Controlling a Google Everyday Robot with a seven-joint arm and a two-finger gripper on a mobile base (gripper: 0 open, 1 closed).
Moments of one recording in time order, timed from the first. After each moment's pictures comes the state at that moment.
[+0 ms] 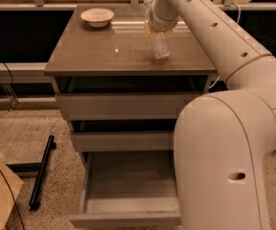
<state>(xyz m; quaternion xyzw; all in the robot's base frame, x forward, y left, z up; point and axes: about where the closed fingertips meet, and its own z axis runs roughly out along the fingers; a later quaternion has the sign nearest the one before) 0.829 -0.079 0.876 -0.14 0.95 0.05 0.29</state>
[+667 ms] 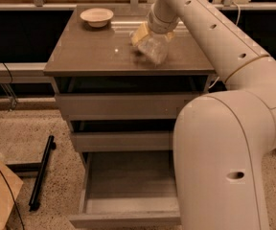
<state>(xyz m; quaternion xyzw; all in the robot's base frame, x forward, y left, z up) 0.829 -0.077 0.871 -0.14 0.95 0.05 0.28</state>
